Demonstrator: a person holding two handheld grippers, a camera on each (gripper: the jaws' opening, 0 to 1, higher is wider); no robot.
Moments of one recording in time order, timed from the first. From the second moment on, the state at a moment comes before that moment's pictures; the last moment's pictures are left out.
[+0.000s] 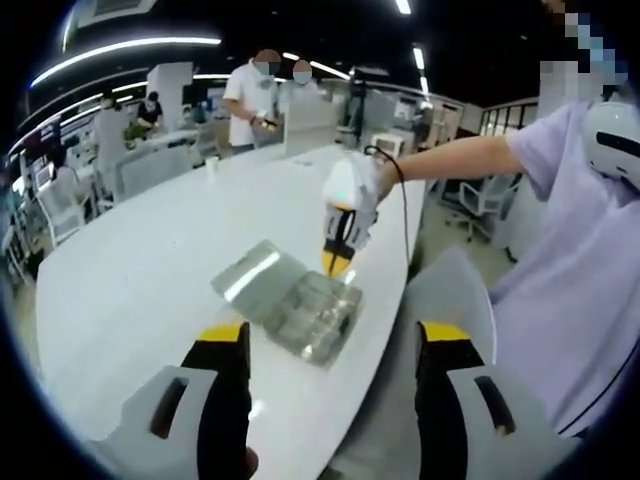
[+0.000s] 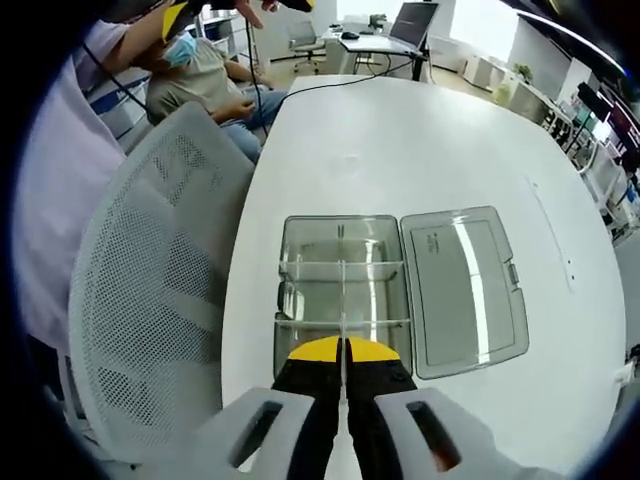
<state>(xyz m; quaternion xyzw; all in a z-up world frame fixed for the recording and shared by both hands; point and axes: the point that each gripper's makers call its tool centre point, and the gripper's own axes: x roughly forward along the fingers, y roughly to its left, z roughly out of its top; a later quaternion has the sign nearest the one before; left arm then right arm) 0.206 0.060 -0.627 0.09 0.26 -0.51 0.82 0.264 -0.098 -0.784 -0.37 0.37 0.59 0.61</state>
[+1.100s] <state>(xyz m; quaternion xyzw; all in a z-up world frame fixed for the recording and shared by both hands) 0.209 0.061 -0.632 0.08 0.26 -0.50 0.82 0.265 -0.101 -0.804 -0.36 0.38 0.61 0.60</state>
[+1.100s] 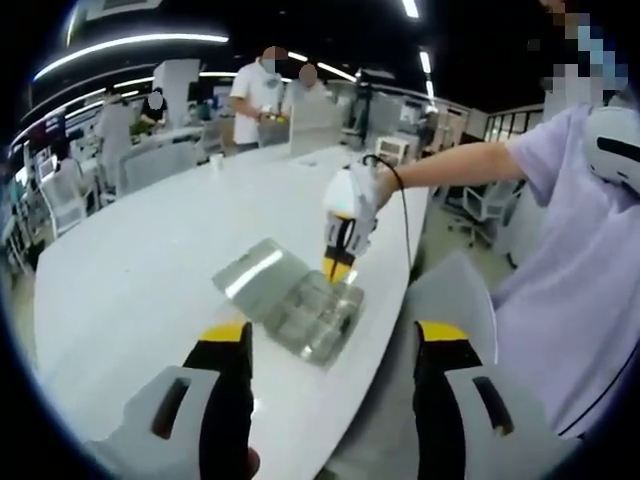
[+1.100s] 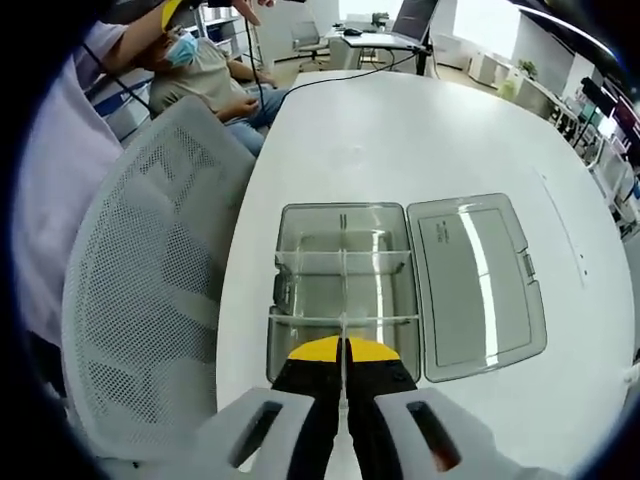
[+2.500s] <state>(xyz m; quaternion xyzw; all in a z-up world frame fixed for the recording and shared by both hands) 0.218 0.062 -0.636 0.06 0.26 -0.50 0.82 0.264 -0.102 -0.825 -0.36 0.39 0.61 0.58</state>
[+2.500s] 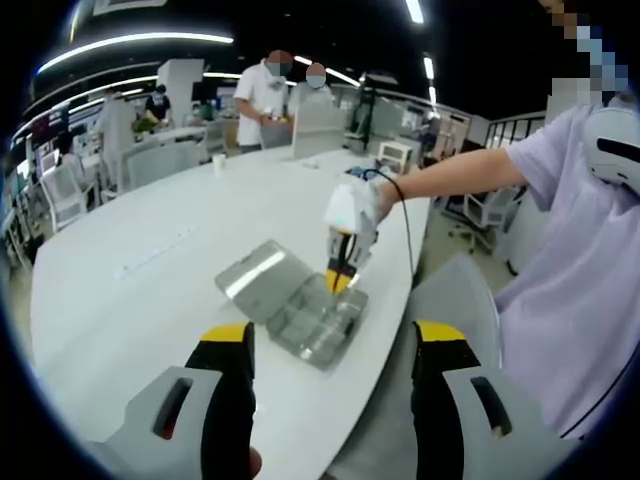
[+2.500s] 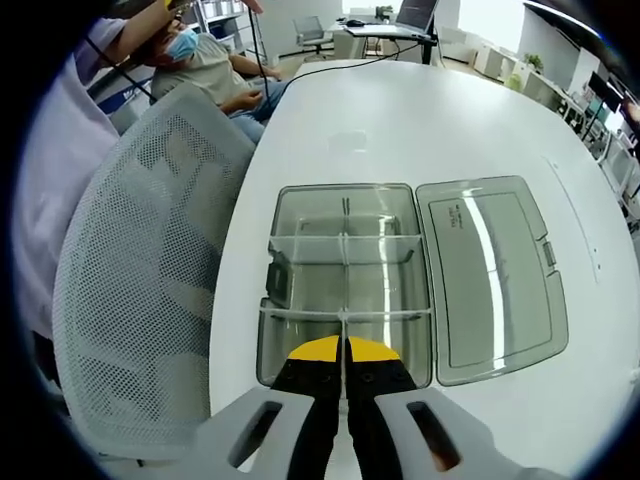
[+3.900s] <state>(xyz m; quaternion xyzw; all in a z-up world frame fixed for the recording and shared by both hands) 0.218 0.069 -0.637 0.06 0.26 -0.49 0.83 0.263 -0.104 -0.833 -0.36 0.42 0.59 0.59</state>
